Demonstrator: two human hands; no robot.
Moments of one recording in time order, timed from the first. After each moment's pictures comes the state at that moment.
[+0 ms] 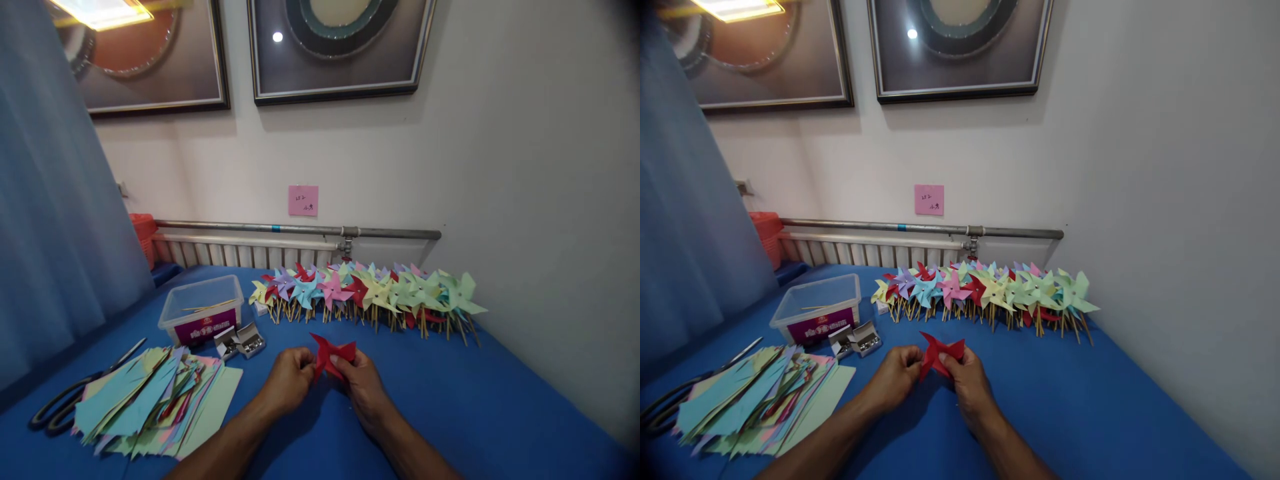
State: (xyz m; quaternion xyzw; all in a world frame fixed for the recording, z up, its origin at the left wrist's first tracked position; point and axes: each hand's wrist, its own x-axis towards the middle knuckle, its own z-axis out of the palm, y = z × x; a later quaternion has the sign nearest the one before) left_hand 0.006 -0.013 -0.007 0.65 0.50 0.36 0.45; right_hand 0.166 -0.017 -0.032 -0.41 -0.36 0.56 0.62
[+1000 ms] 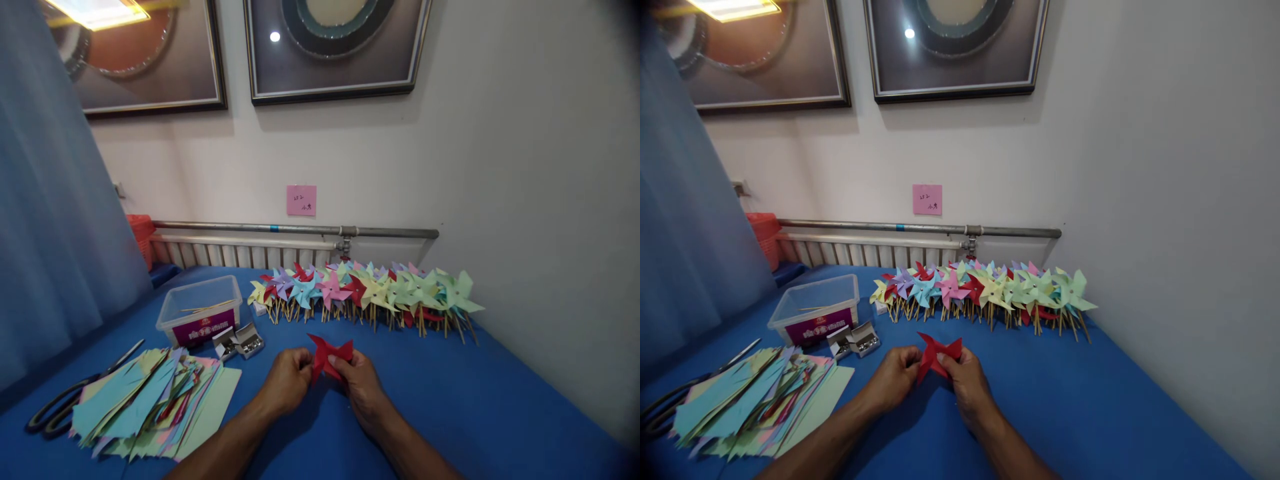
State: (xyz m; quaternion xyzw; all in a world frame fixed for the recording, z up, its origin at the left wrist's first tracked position) left_hand 0.005 -0.013 -0.011 0.67 0.50 0.35 0.43; right_hand 0.167 -0.015 -0.036 -0.41 -0.37 0.58 0.60
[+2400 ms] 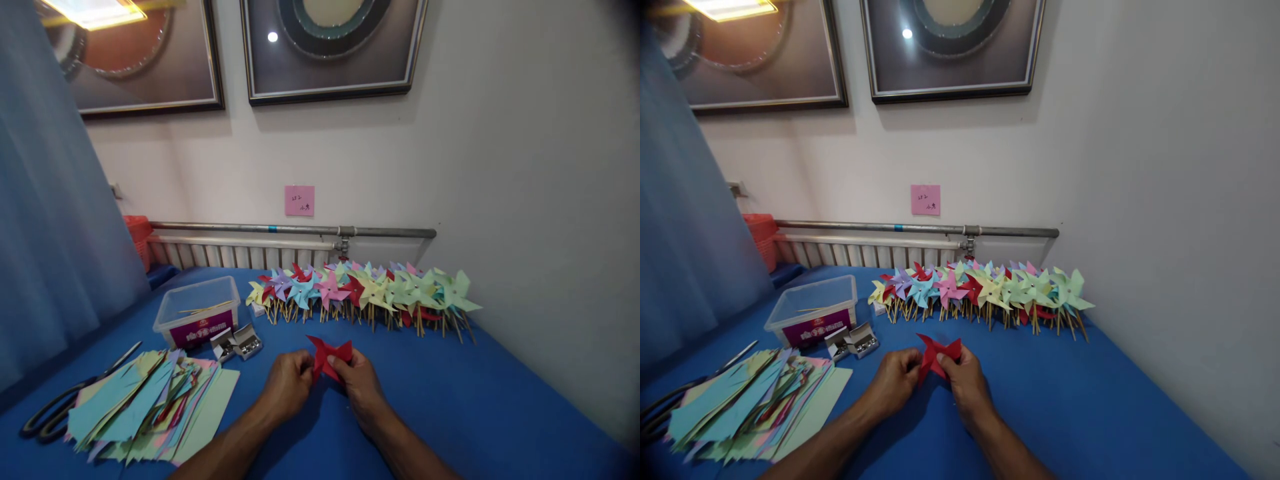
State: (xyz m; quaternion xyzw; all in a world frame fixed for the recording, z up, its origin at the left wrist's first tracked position) left_hand 0.007 -0.017 -0.008 0.73 0.51 0.34 0.31; right_hand 0.168 -0.017 -0.035 -0.45 -0.40 0.52 0.61
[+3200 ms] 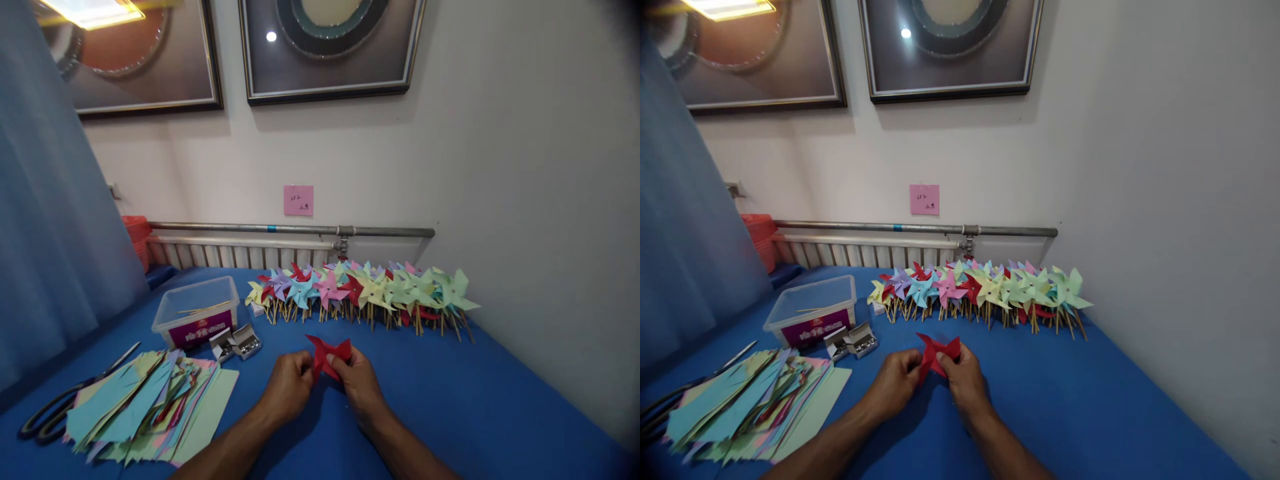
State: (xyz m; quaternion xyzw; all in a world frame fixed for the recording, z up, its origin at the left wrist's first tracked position) left_hand 0.012 -0.020 -0.011 0.70 0.50 0.35 0.35; right_hand 0.169 -0.013 -0.035 -0.45 -0.41 0.50 0.61
